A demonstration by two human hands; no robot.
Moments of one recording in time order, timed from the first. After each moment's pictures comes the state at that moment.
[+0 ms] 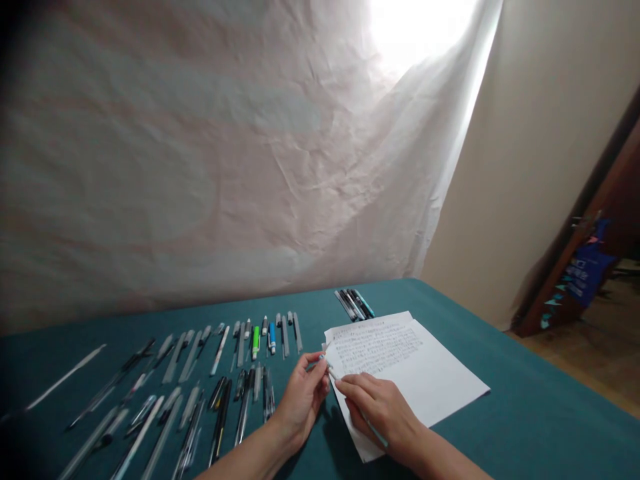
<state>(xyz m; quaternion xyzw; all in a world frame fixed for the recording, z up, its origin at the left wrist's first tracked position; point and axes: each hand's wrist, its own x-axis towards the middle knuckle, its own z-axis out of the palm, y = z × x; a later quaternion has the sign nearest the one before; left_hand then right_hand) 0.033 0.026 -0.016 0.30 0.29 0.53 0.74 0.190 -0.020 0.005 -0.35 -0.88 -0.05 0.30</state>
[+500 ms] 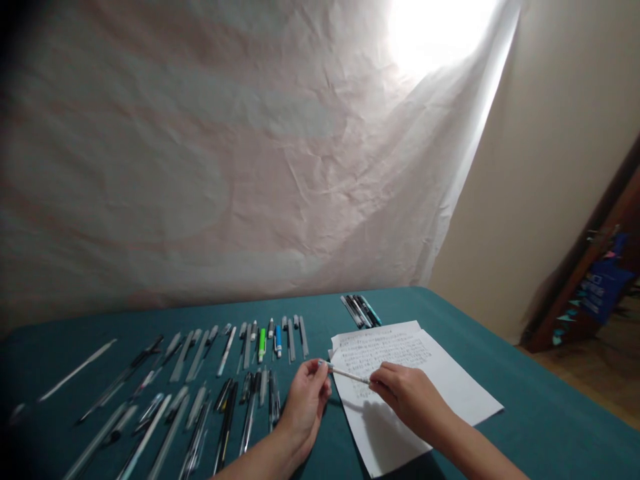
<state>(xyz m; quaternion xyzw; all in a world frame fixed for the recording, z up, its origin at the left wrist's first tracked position) 0.034 0.033 -0.022 0.27 0.35 0.58 0.69 0.220 -0.007 0.031 -0.53 -0.82 0.04 0.18</state>
